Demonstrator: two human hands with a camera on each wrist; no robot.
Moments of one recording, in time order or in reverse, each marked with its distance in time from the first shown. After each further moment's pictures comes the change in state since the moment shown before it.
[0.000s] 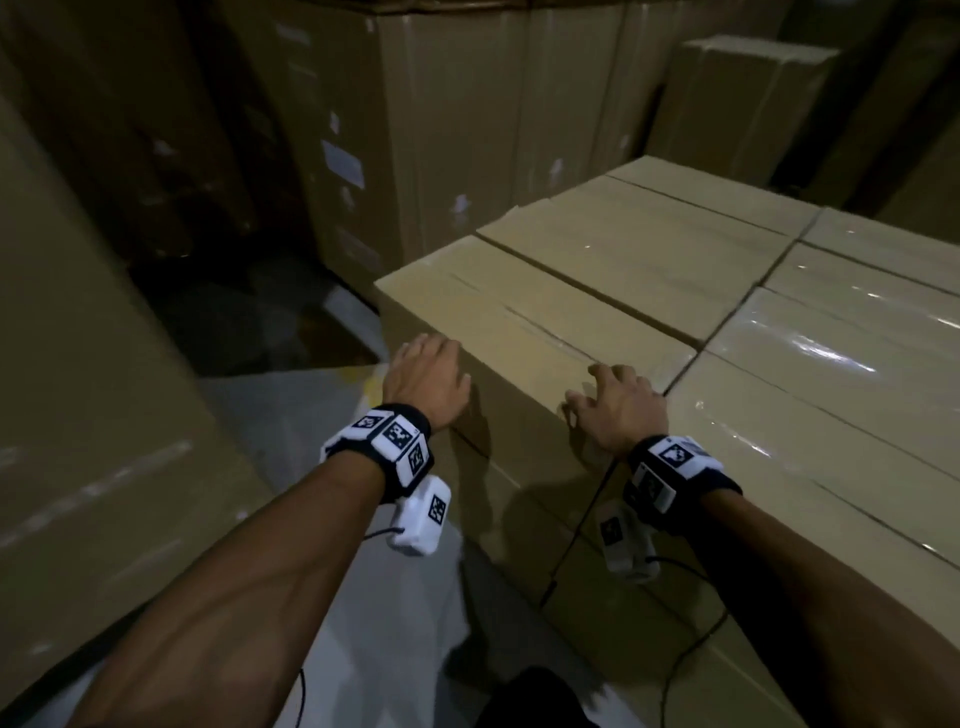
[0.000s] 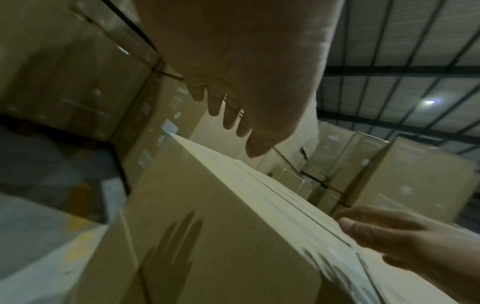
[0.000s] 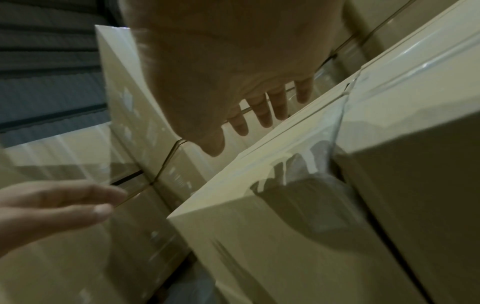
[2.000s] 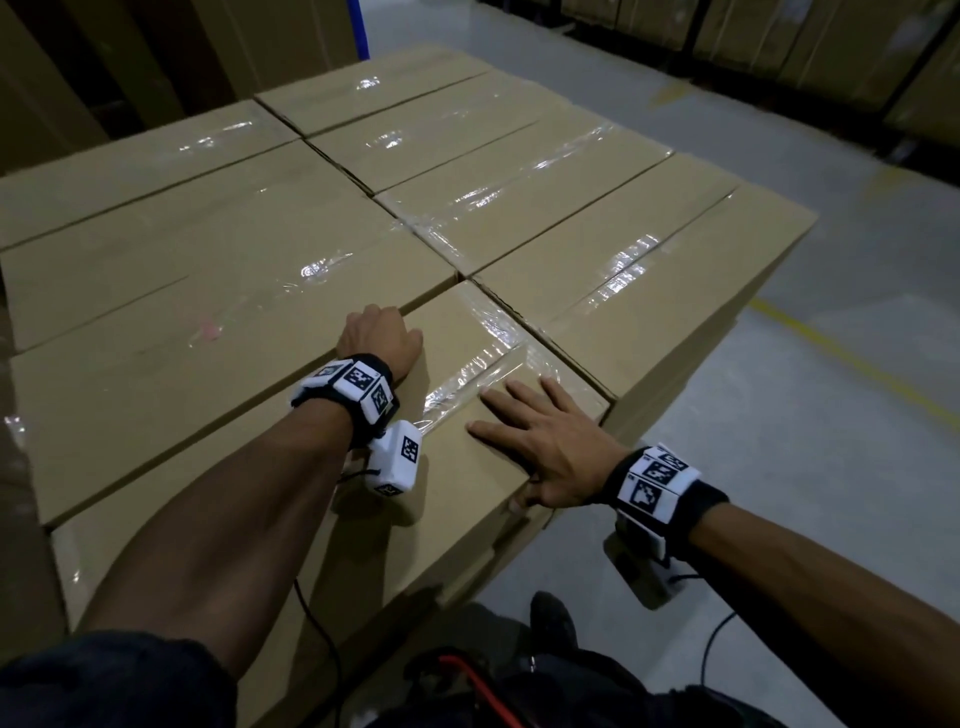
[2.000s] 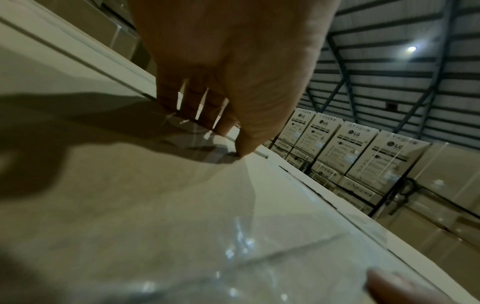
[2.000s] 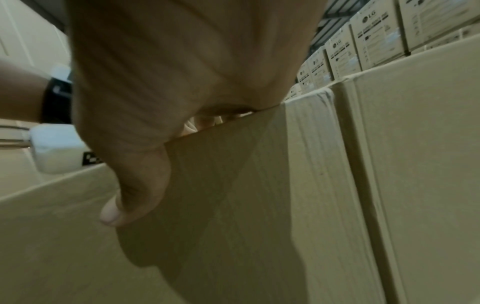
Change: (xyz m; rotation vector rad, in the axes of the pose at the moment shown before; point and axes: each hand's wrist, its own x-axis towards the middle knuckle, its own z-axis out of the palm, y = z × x) left_hand 0.327 0.174 0.103 0.041 -0.331 1.122; right_hand 0.063 -0.070 0.069 -0.060 -0.097 0.548
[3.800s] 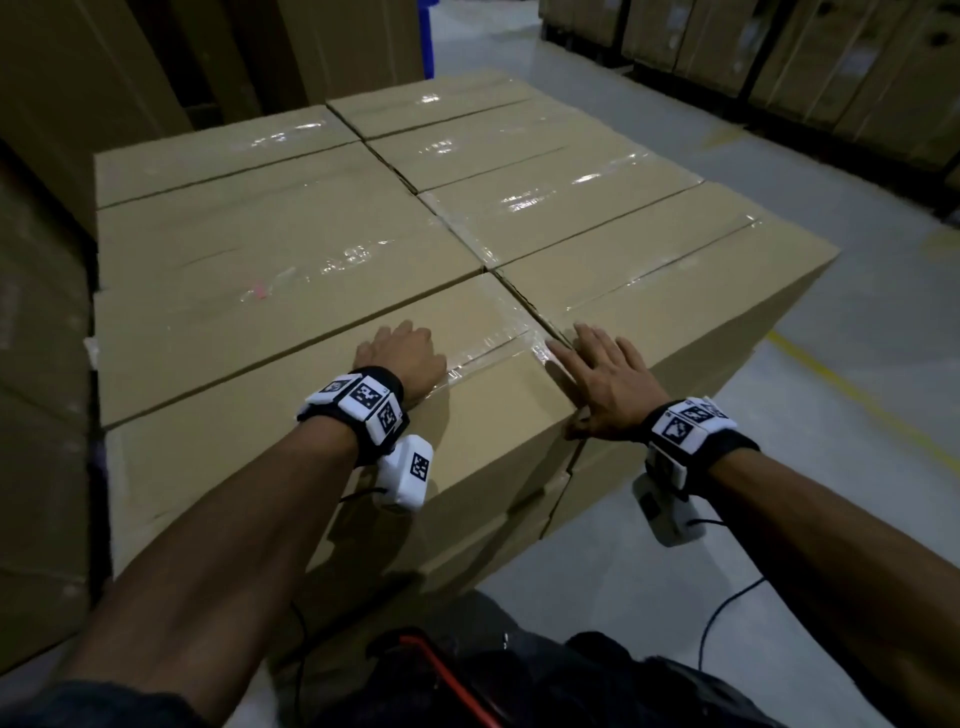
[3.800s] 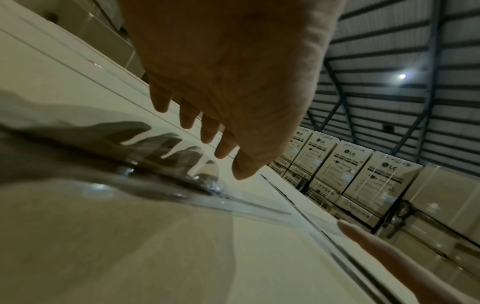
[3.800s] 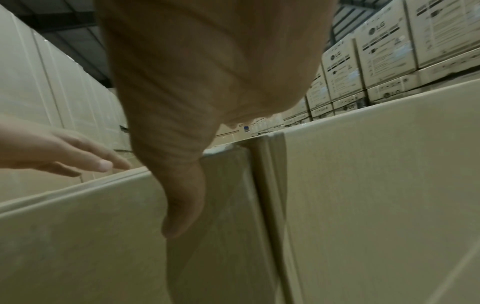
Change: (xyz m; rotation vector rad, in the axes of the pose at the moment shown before) left_hand -0.075 0.003 0.004 0.033 -0.121 0.044; right_hand -0.023 0.066 -0.002 -0.038 0.063 0.288
